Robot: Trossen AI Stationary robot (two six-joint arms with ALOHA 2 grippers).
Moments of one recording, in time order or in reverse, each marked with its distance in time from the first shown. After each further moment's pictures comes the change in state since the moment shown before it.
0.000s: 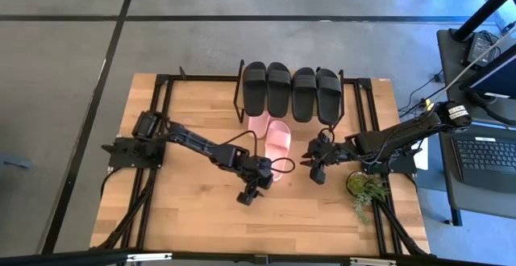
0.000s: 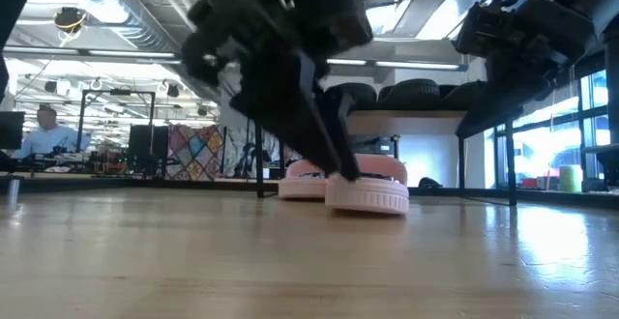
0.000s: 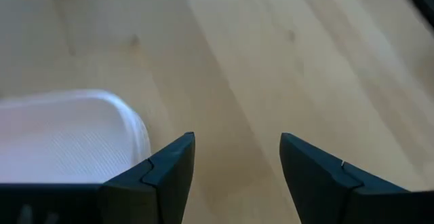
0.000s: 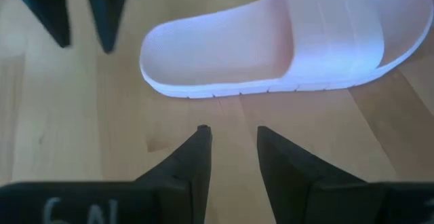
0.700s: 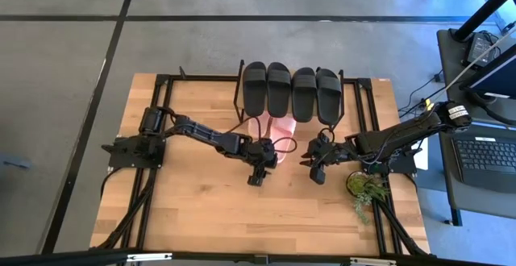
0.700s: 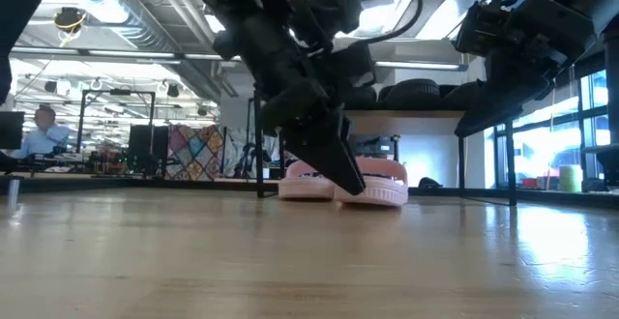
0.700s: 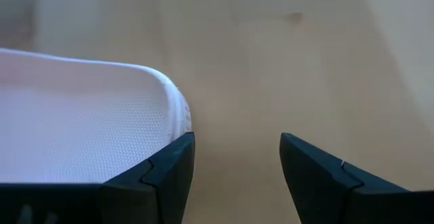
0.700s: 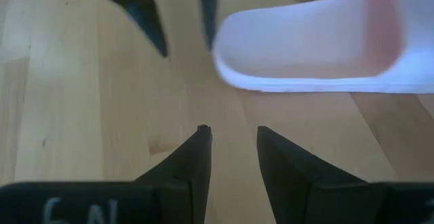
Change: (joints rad) left arm 0.125 0.043 0.000 0.038 -0.171 0.000; right arm 0.000 0.000 0.000 0.009 0.000 -0.006
